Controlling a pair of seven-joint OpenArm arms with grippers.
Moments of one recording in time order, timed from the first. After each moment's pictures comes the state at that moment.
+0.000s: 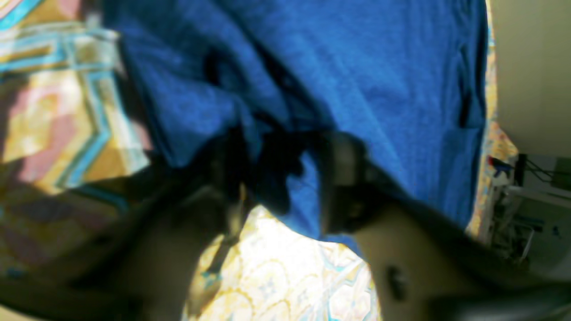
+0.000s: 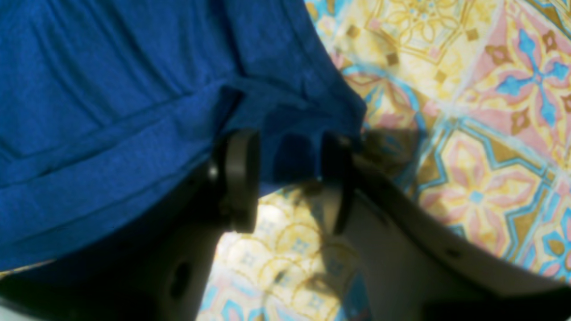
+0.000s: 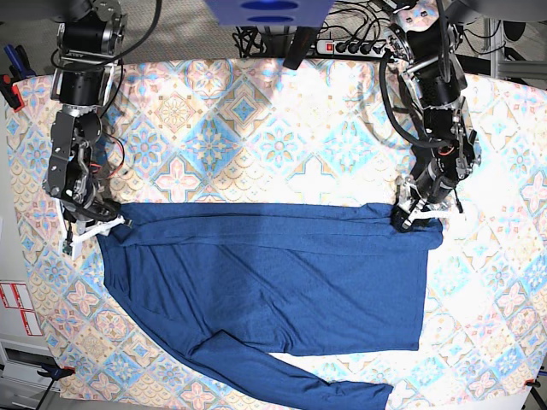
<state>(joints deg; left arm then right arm) -9.8 -6.7 -30.1 54.6 -42.8 -15.0 37.4 8.0 16.2 13.1 70.6 18.2 1.0 -41.3</state>
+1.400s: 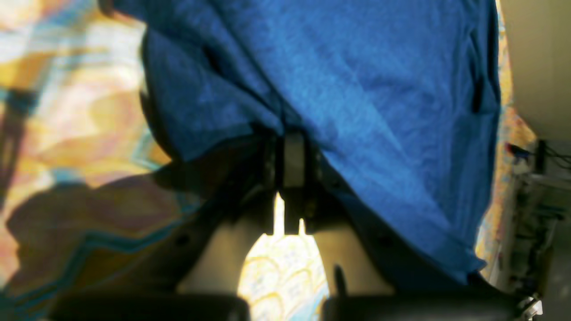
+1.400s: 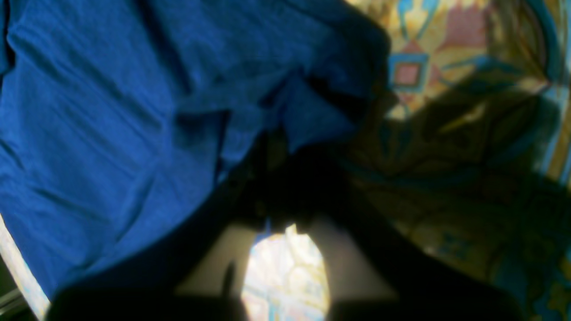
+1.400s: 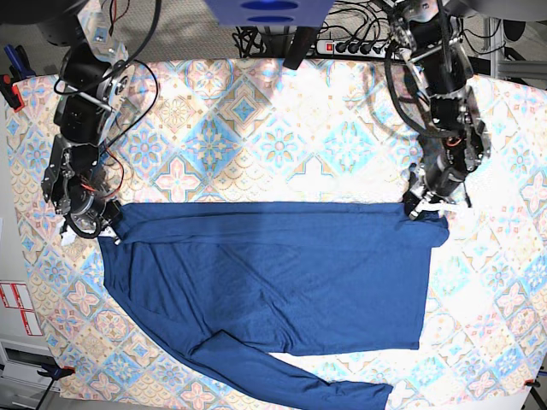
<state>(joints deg) -5.3 -8.0 -30.2 63.0 -43.0 -15.0 40.6 20.0 13.9 27.7 44.8 29.7 1.0 -43.4</state>
